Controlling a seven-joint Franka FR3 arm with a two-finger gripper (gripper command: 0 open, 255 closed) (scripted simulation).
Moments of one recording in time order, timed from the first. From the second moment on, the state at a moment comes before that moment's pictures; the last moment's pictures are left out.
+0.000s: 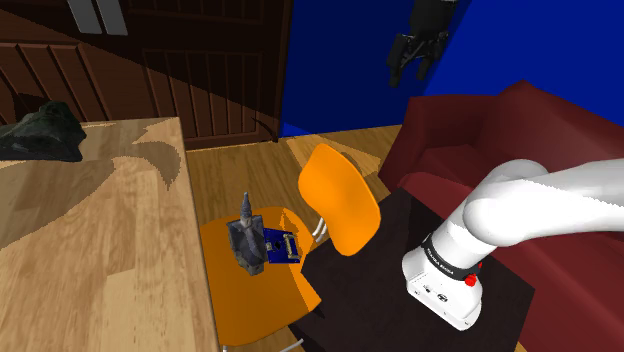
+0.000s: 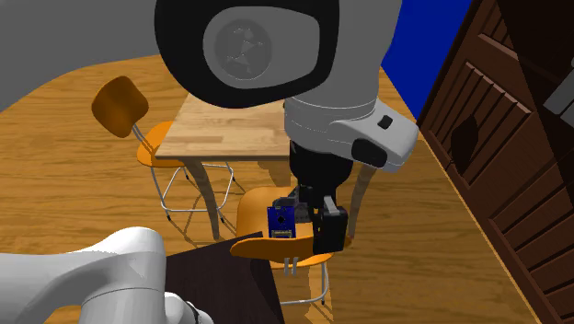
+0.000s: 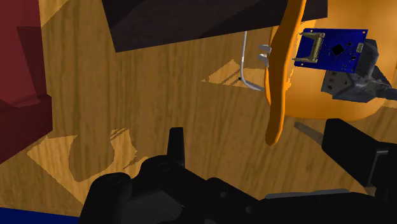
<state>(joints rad) -0.01 -0.75 0.04 -2.32 -0.06 1.52 0.15</state>
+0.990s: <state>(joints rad) 0.02 -0.79 0.38 -2.58 0.15 1.84 0.67</state>
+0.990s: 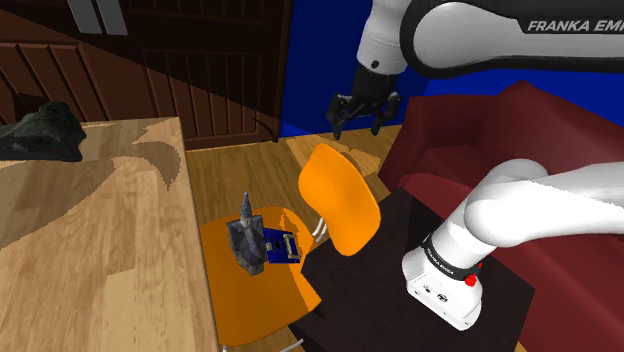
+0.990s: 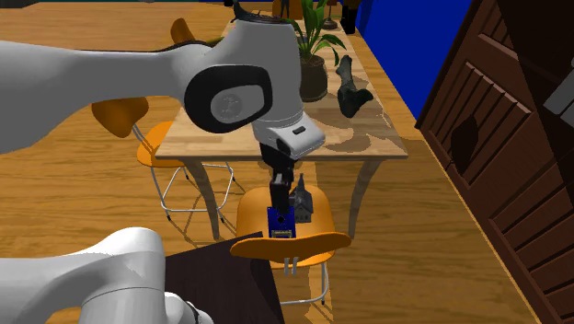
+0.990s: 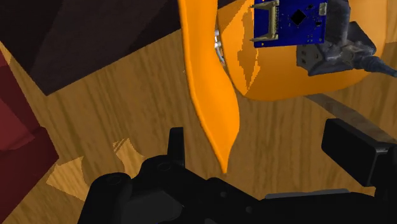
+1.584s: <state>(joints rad) -0.07 -0.57 0.69 -2.55 0.19 2.11 1.06</state>
